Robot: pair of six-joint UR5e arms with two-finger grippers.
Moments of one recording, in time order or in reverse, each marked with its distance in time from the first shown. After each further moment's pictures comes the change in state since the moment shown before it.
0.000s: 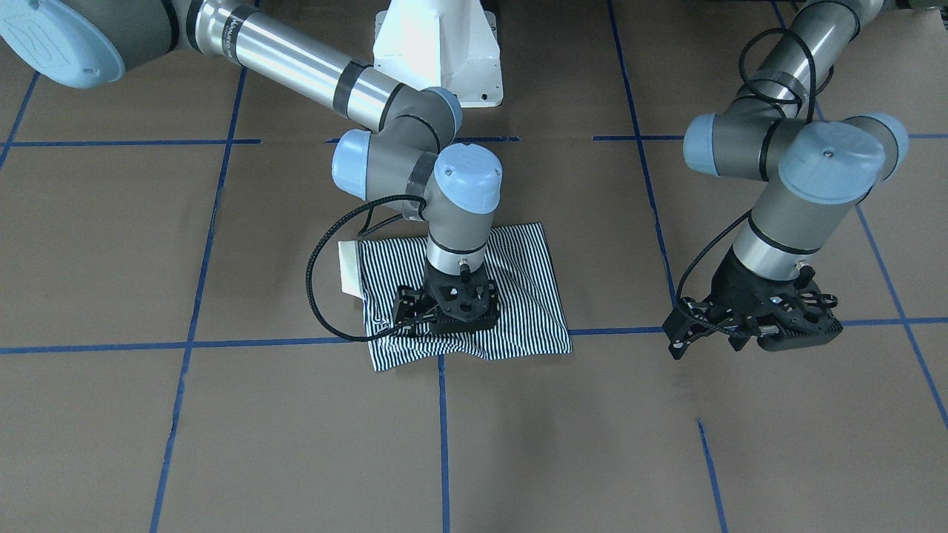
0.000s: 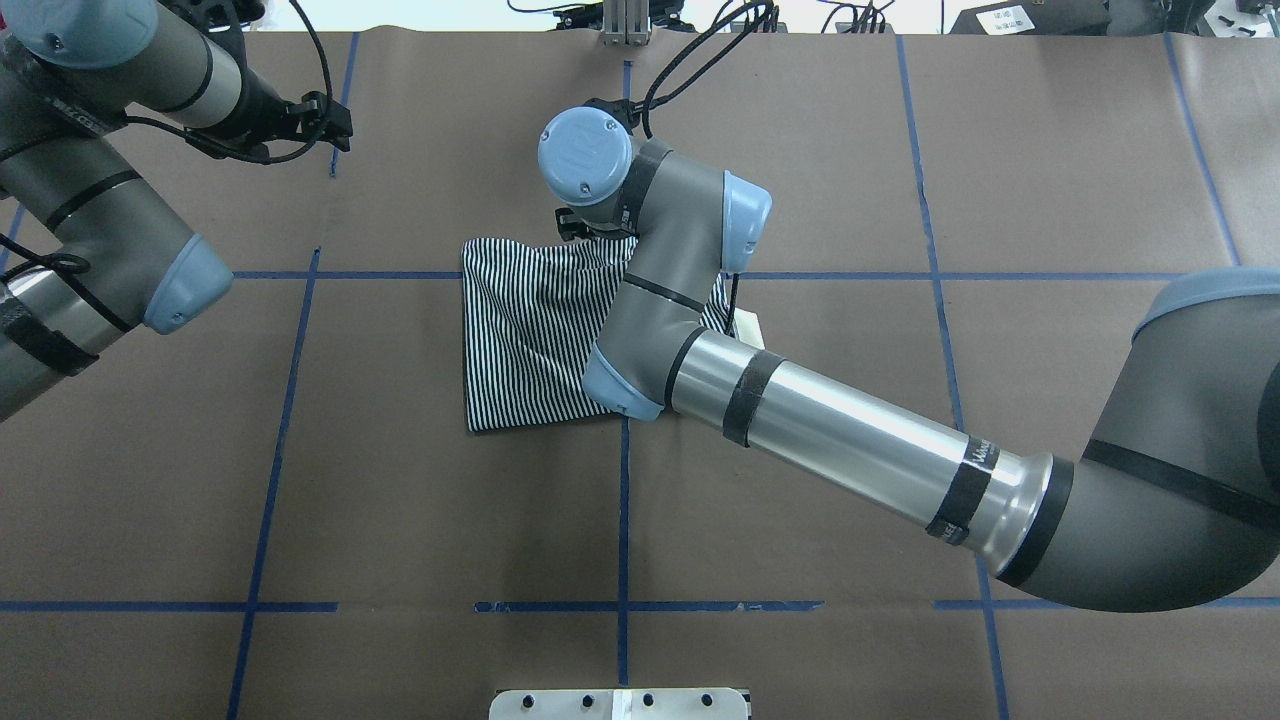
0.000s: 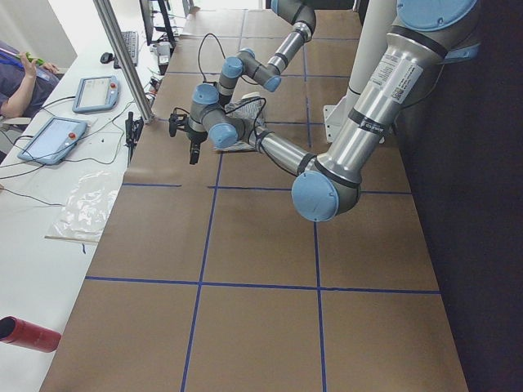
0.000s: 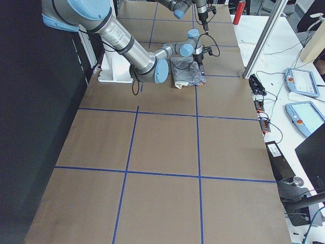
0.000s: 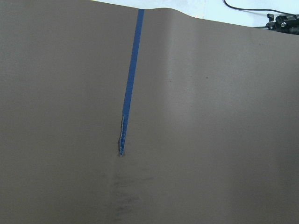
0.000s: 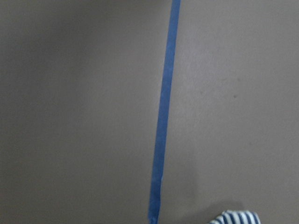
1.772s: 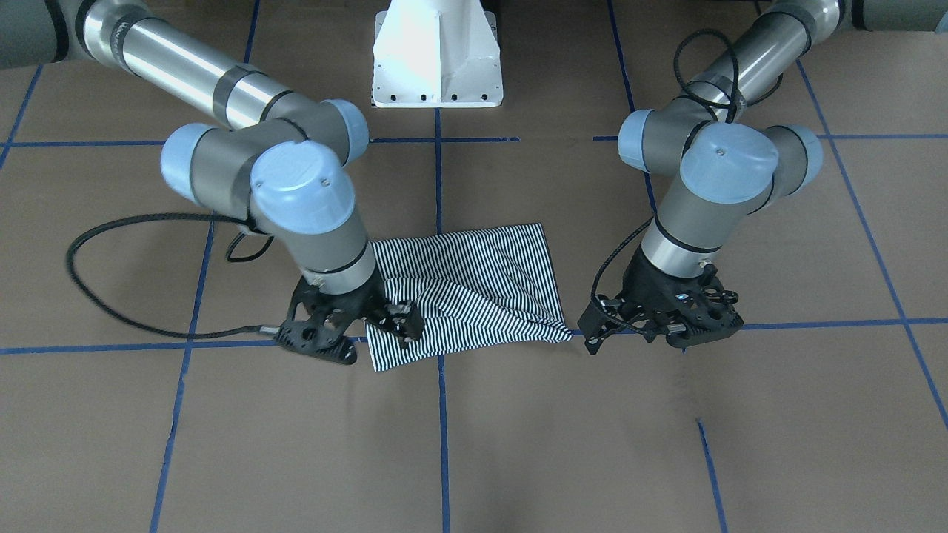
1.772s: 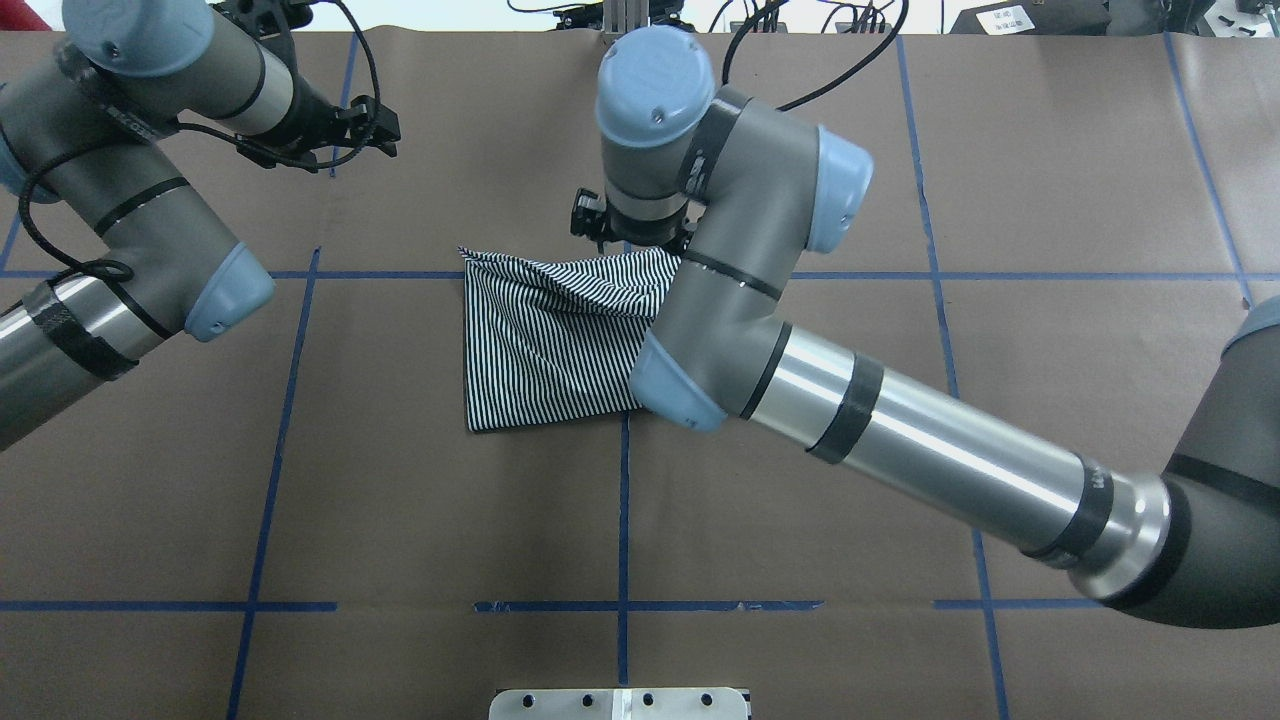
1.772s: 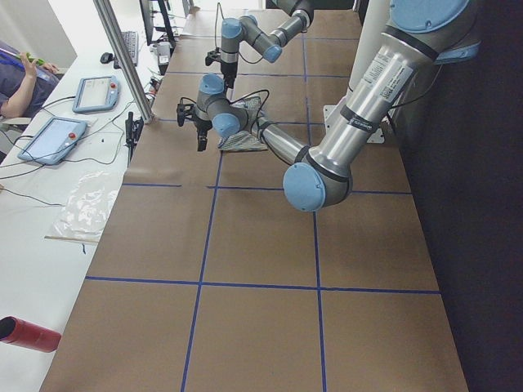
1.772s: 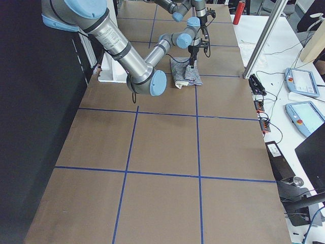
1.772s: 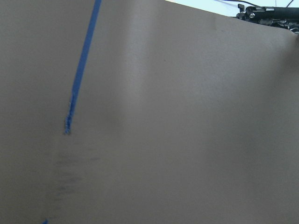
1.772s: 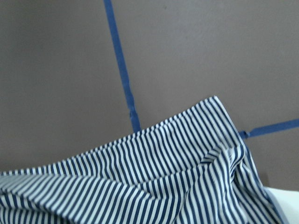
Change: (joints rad) left arm 0.034 -0.037 -0.001 0.000 0.001 -0.048; right arm -0.007 -0.160 0.470 -0.323 0.243 0.356
